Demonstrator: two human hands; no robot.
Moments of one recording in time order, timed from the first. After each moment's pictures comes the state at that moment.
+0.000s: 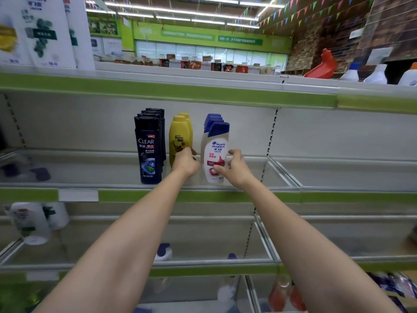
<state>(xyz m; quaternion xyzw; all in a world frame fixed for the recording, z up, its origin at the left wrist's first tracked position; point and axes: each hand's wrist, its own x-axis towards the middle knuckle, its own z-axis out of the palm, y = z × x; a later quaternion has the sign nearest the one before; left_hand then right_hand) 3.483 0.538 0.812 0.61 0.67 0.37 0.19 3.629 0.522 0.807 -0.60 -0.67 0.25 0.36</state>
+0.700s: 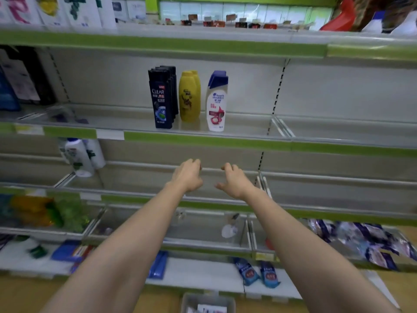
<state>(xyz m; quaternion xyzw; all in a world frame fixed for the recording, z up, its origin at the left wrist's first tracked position) 3.511 0.376 0.720 0.69 0.71 0.11 0.08 3.664 0.390 0.711 -0.58 -0.78 0.19 0.10</state>
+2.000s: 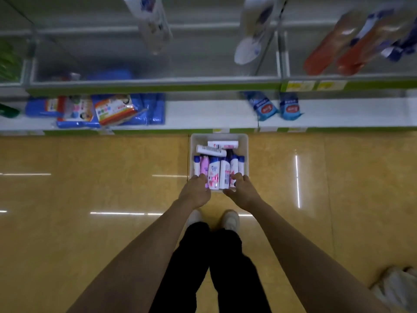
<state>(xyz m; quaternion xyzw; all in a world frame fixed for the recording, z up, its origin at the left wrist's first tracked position) 3.534 0.206 0.250 0.55 0.68 -0.12 0.47 3.687 0.207 0.239 -0.65 -0.55 0.51 -0.09</state>
